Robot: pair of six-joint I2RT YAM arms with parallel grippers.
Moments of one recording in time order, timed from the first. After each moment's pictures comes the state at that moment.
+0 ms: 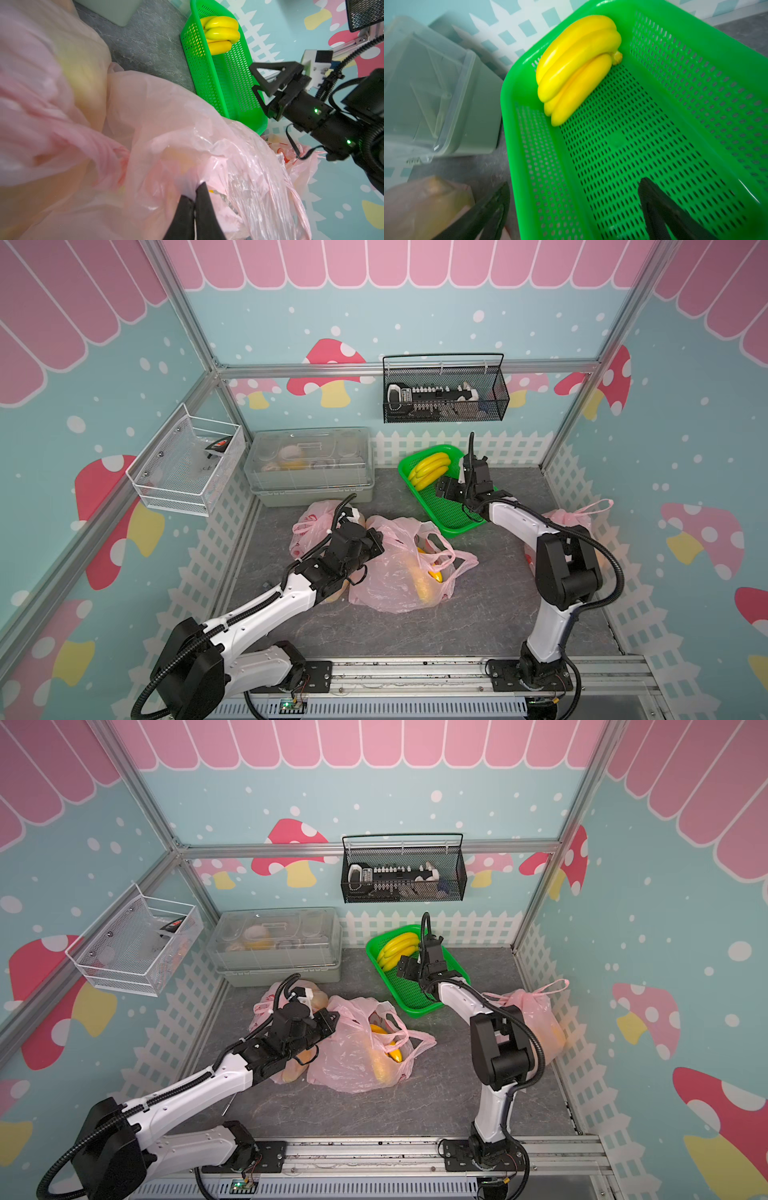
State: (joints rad) left arm -0.66 1.18 0.74 -0.07 -0.12 -0.96; right arm 0.30 1.92 1.43 -0.10 -0.06 0.49
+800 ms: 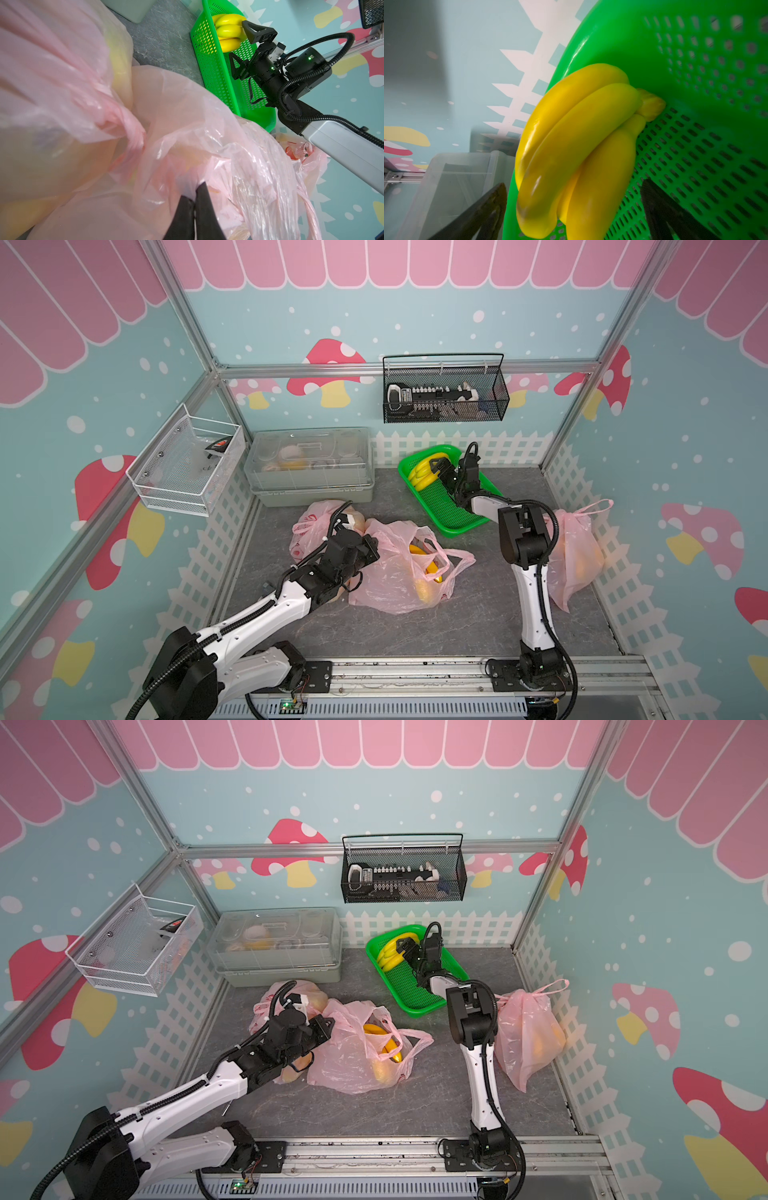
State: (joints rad) left arm -0.66 1.12 0.68 -0.08 -0.14 -0.96; right arm 0.22 2.42 1.76 0.37 -0.22 1.01
